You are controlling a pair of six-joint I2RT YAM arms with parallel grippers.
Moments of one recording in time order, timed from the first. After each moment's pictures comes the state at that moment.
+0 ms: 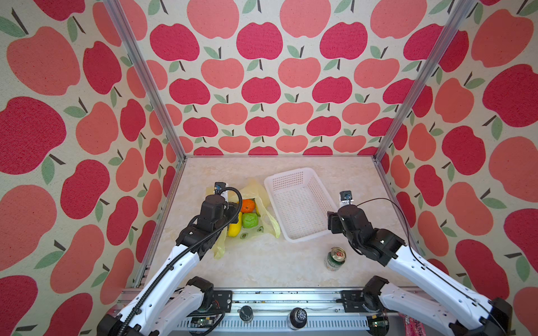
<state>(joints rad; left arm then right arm) -0.40 0.89 0.74 -0.40 -0.12 -0.26 0.86 0.83 0.75 -0.55 0.50 0.33</state>
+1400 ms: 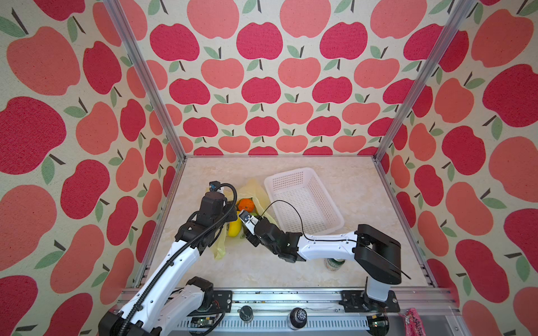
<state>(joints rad) -0.37 0.93 0.82 -0.53 -0.08 -0.46 1.29 1.85 1.09 0.29 0.43 -0.04</state>
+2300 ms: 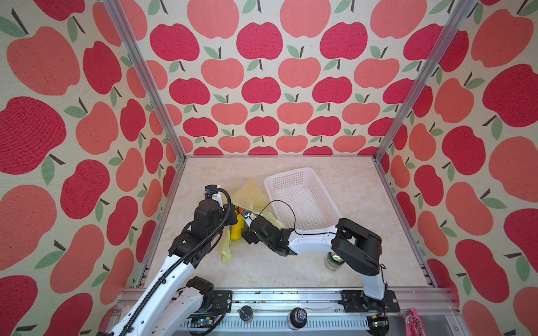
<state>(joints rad) -0.40 0.77 0.72 -0.42 -0.06 -0.50 1.23 2.01 1.19 0.24 0.39 0.04</state>
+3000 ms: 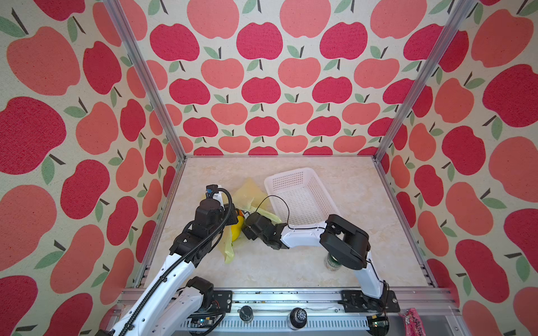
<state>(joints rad) -0.41 0.79 0.72 -0.42 -0.06 -0.50 1.19 2.13 1.32 0.13 0.40 0.12</state>
